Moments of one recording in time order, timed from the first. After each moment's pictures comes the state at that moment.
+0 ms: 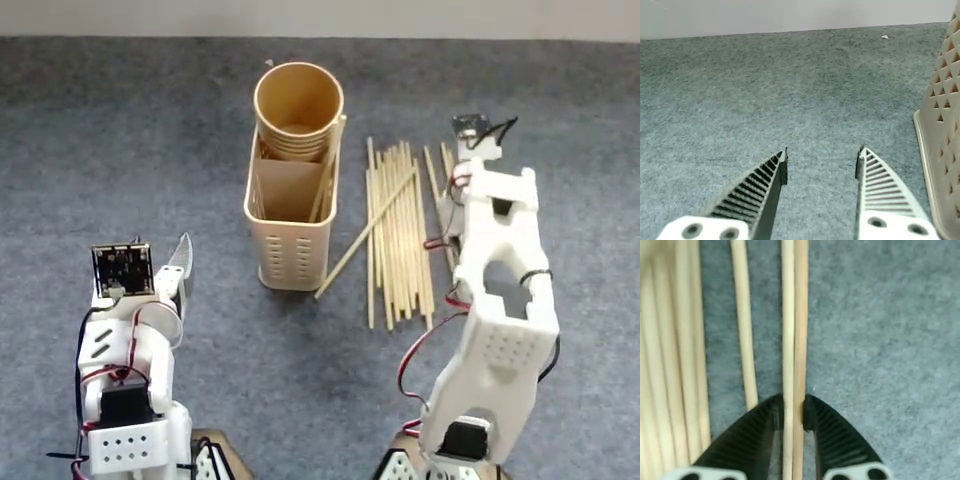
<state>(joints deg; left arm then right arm) -14.5 -101.6 96.1 35.1 -0.7 5.0 33.0 -6.9 57.6 17.9</state>
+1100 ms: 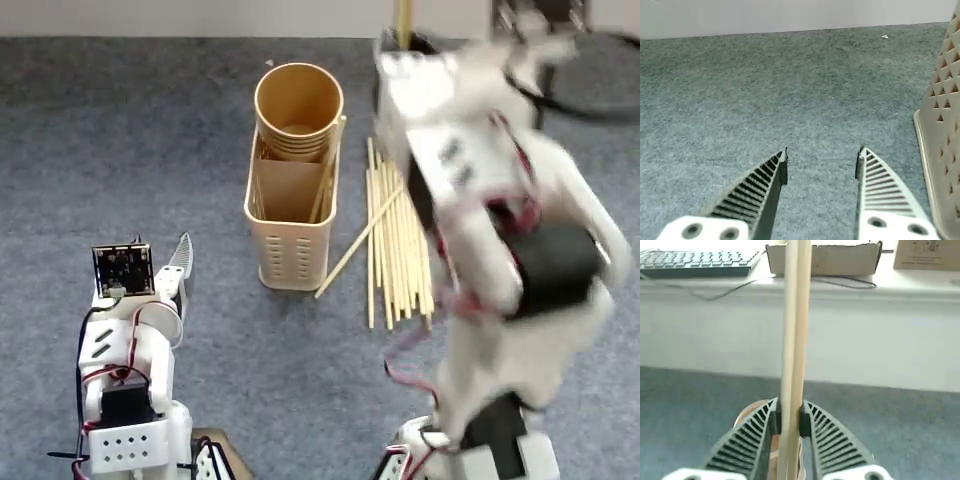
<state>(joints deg) -14.5 -101.6 96.1 35.1 -0.7 -20.0 -12.4 -56.8 88.2 -4.0</state>
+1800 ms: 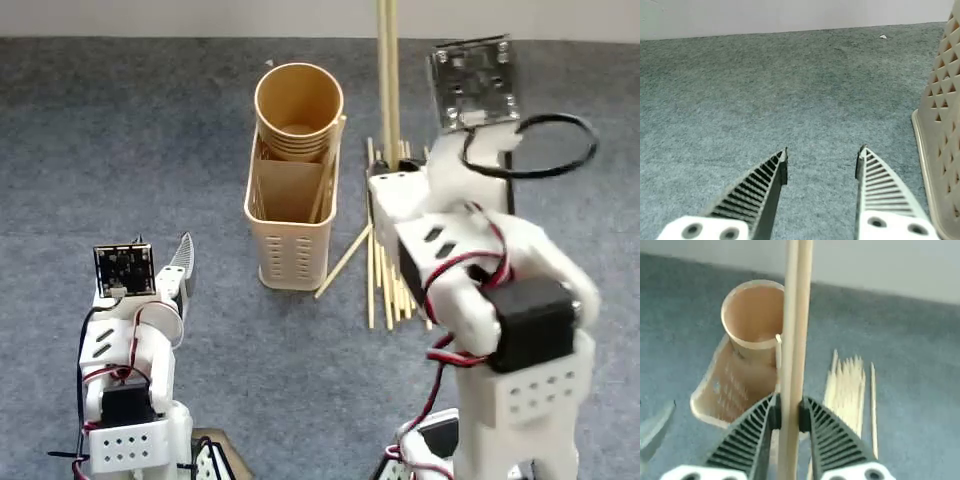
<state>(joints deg) -14.2 -101.6 96.1 35.1 -0.7 -22.3 -38.9 -5.5 77.5 -2.1</state>
